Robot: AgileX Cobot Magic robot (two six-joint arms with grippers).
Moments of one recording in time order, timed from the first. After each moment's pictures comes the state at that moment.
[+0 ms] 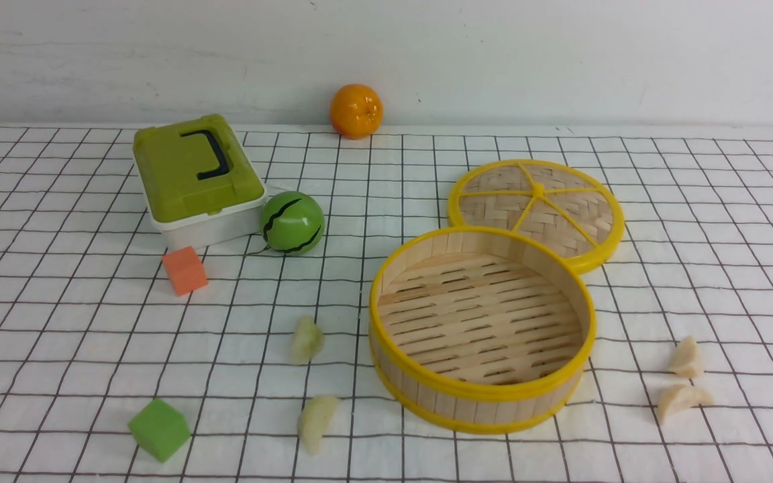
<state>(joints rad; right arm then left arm) -0.06 -0.01 0.02 0.05 0.38 0.17 0.02 -0.01 0.03 -0.12 0.37 -0.23</state>
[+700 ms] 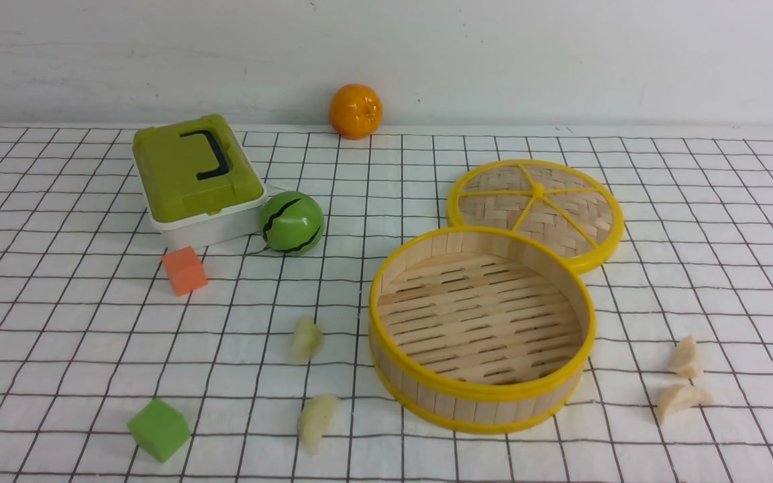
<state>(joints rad) -0.06 -0.01 0.02 0.28 0.39 0.21 0.02 -0.01 0.03 -0.43 0.18 -0.47</state>
